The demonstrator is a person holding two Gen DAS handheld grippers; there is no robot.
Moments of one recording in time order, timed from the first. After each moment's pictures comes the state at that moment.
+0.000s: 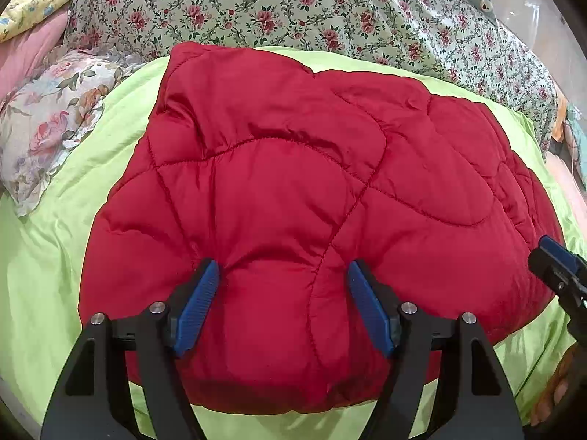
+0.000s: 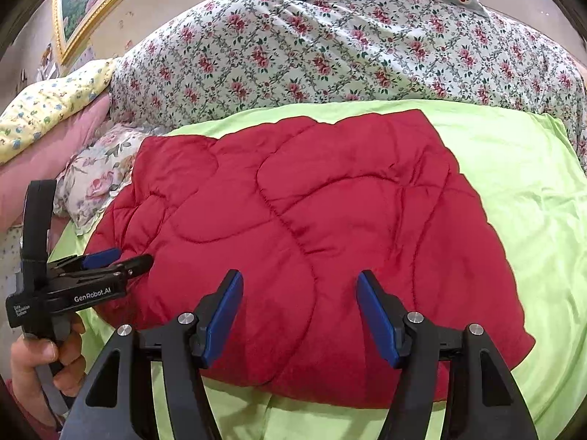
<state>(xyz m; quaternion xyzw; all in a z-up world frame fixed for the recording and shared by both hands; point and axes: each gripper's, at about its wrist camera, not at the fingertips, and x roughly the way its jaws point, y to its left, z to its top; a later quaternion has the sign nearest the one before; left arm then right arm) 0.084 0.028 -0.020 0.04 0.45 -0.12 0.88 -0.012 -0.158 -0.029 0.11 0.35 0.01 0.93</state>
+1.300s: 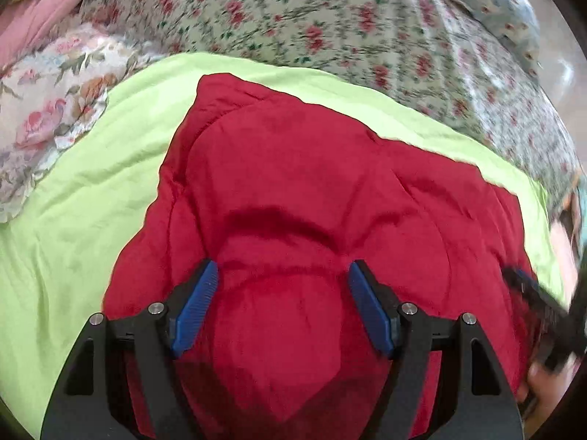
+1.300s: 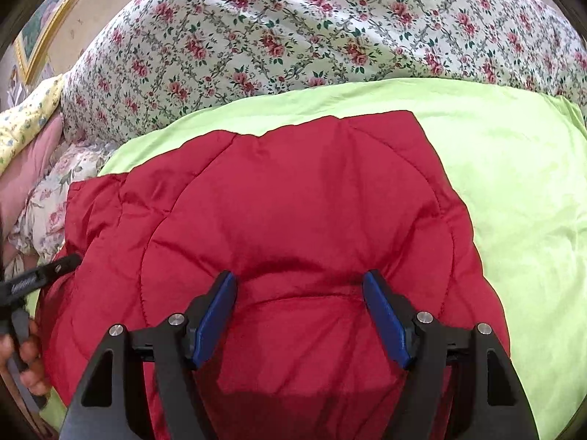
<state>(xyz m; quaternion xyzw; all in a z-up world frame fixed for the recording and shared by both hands) 0.164 0.050 -0.013 -0.04 0.45 -0.10 0.89 0.101 -0.236 -0.059 0.14 0.39 -0.01 0.91</state>
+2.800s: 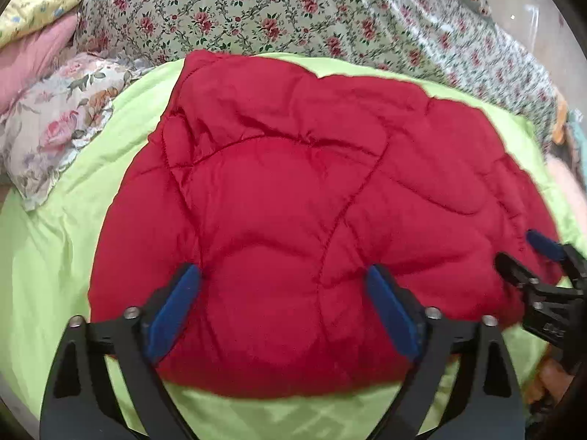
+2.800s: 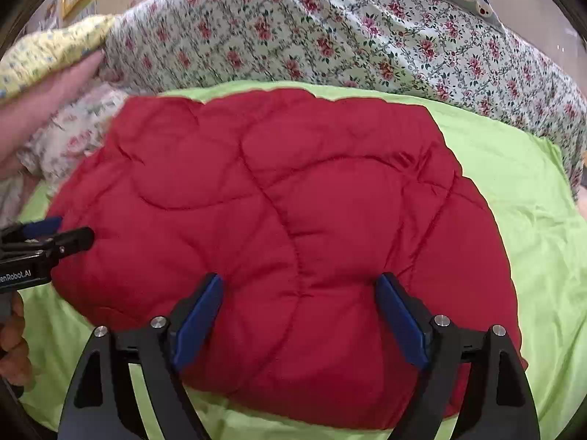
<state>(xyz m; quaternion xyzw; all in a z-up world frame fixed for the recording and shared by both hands) 0.074 0.025 -0.021 0.05 0.43 -0.11 0.89 0.007 -0.147 -0.058 0.02 0.38 -0.03 0.92</state>
